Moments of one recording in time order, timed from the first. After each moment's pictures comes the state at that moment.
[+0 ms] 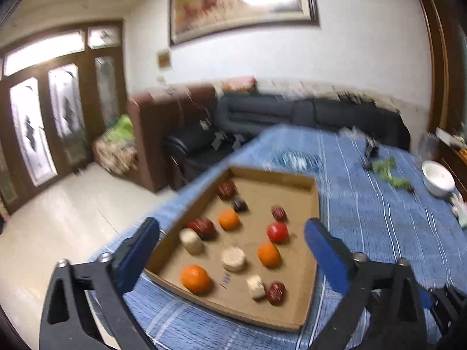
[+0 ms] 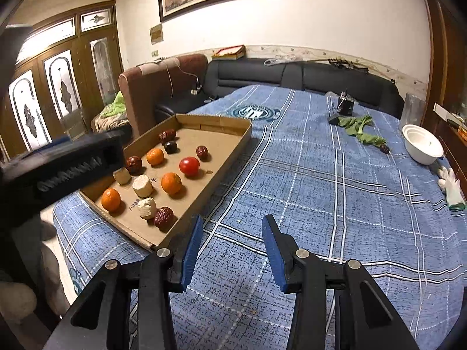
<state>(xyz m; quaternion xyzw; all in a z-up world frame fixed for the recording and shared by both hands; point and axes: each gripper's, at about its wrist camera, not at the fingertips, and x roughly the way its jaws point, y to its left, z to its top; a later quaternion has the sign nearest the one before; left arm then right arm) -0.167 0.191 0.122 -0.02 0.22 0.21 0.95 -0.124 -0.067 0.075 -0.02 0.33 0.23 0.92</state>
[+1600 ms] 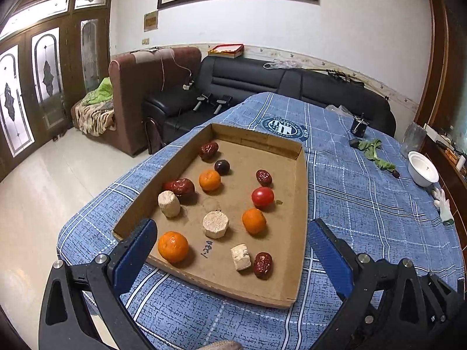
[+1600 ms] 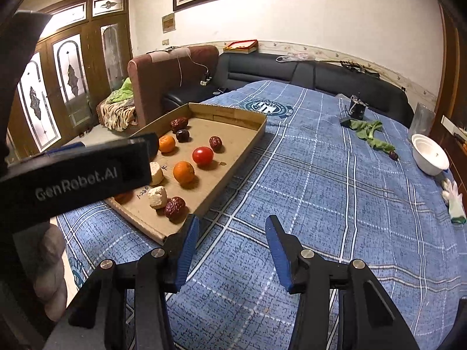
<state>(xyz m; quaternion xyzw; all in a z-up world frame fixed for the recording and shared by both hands) -0.149 0.217 0.091 -0.09 0.32 0.14 0.93 -0.120 -0.038 0.073 -0.06 0.35 0.24 0.90</state>
